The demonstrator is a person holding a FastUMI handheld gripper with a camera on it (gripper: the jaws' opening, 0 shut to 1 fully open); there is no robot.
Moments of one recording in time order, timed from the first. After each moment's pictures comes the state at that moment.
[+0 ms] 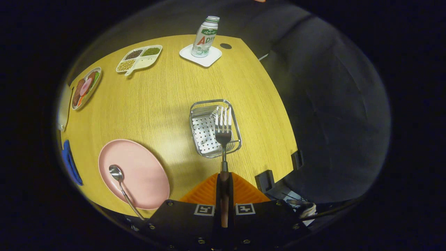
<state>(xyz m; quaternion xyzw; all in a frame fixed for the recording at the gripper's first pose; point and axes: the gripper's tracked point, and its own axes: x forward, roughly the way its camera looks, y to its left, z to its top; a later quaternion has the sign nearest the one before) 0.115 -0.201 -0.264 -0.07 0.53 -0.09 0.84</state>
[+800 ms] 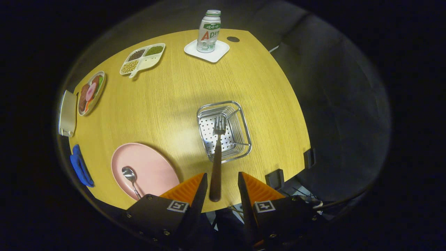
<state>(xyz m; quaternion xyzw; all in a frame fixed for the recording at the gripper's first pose) 0.126 -0.186 -0.256 -0.02 0.55 -0.06 0.83</state>
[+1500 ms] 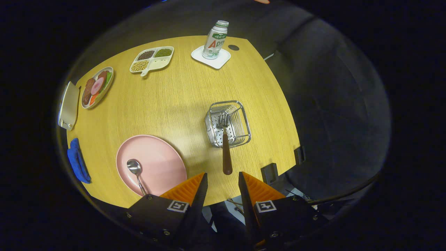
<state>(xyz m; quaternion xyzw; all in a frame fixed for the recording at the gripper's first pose) 0.085 -0.161 -0.225 -0.07 0.53 -0.09 0.84</state>
